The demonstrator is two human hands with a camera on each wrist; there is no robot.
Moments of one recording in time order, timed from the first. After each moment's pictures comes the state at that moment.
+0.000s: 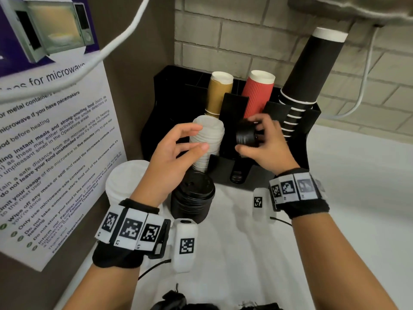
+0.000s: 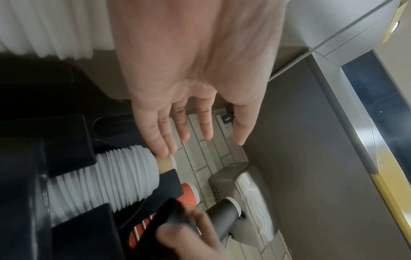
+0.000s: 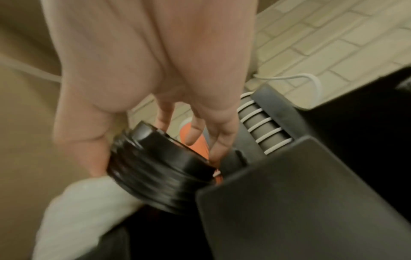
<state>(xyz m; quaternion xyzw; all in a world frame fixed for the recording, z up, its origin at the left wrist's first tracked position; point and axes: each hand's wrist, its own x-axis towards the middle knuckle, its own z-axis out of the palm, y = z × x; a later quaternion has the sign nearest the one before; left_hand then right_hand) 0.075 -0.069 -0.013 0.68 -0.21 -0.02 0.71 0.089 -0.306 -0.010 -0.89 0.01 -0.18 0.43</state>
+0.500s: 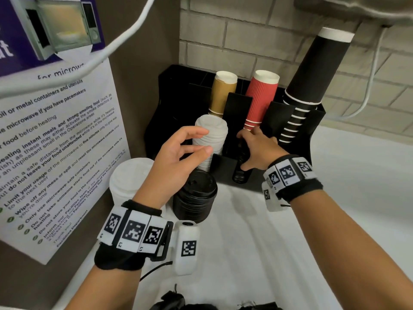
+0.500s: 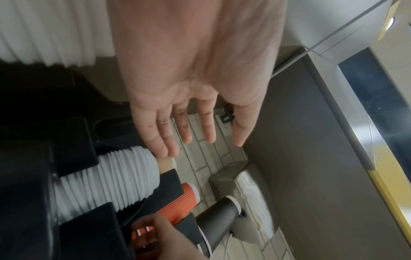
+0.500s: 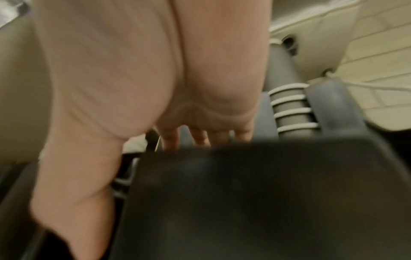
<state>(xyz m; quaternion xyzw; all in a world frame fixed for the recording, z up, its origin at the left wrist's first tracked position) 0.067 -0.068 -0.013 0.69 -0.21 -0.01 0.69 0.116 -0.302 -0.010 -1.00 0.01 0.05 0.06</state>
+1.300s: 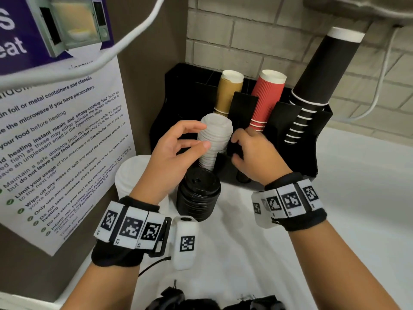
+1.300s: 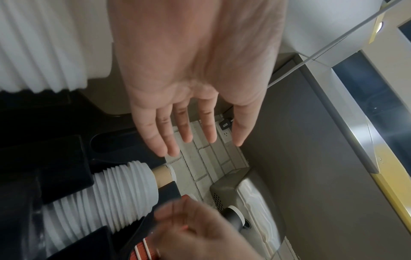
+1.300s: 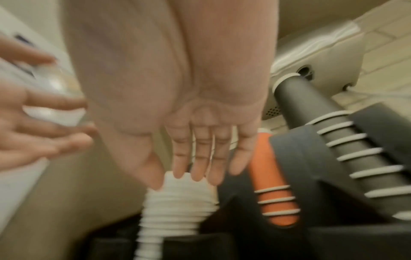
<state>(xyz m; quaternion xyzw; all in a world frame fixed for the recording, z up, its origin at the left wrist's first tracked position) 0.067 -0.059 -0.008 0.69 -0.21 0.02 0.69 0.075 -0.260 -0.001 -0.98 -0.08 -0.13 0.09</state>
